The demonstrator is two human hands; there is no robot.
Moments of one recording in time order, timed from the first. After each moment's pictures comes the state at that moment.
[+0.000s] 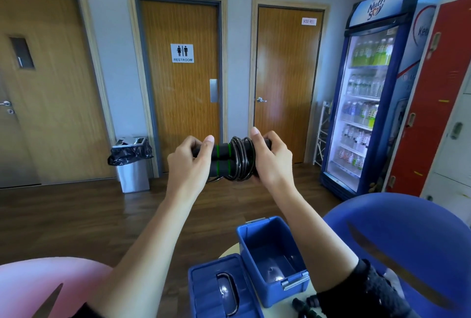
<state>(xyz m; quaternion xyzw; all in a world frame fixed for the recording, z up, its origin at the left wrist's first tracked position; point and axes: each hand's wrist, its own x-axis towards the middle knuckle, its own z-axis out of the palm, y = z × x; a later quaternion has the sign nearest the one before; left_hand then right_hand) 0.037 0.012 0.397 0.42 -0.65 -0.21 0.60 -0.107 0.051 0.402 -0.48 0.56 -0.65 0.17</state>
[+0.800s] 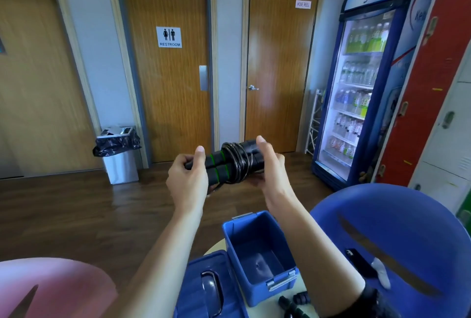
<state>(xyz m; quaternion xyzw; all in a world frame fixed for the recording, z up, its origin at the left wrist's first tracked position) -0.033 -0.014 0.349 0.46 -0.48 -0.36 0.65 -0.163 0.016 0.354 -0.32 0.55 -0.65 0.42</state>
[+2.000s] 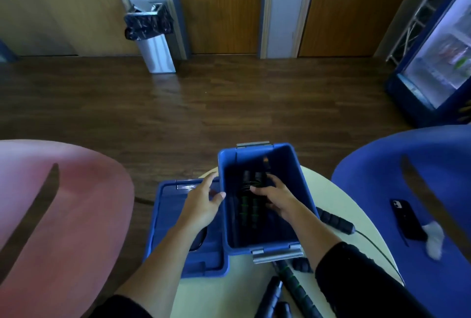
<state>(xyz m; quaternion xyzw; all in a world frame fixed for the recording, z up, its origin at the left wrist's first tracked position) -0.098 -0.096 0.049 0.66 -0.61 -0.41 0.18 -0.297 -0.120 0.011 -0.23 0.63 -0.33 0.66</state>
